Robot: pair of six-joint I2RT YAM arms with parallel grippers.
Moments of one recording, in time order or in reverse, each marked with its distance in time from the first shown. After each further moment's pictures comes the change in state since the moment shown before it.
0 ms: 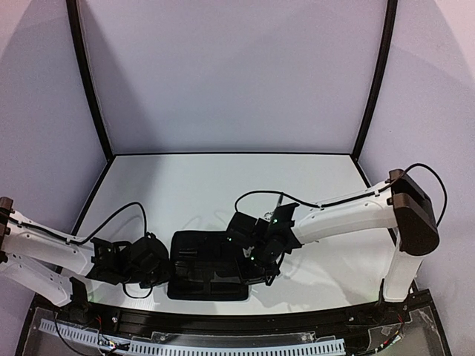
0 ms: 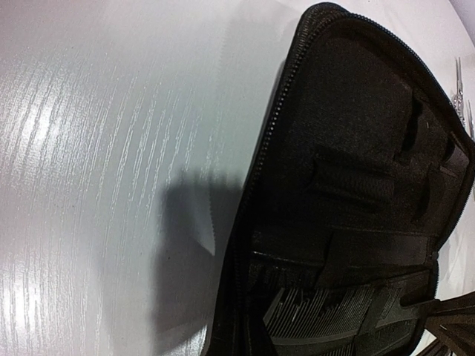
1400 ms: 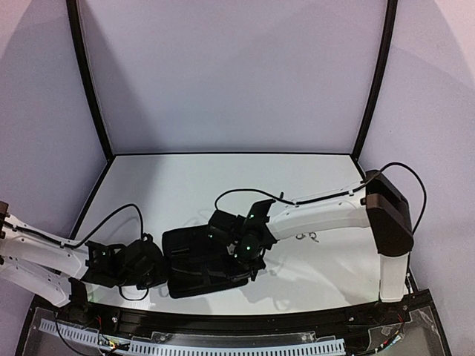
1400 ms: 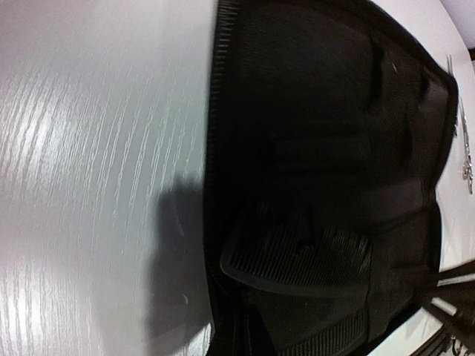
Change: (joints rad) left arm -0.010 -0.064 -0.056 0.026 -0.002 0.020; right arm 0.000 0.169 0.230 -0.118 0.049 -0.115
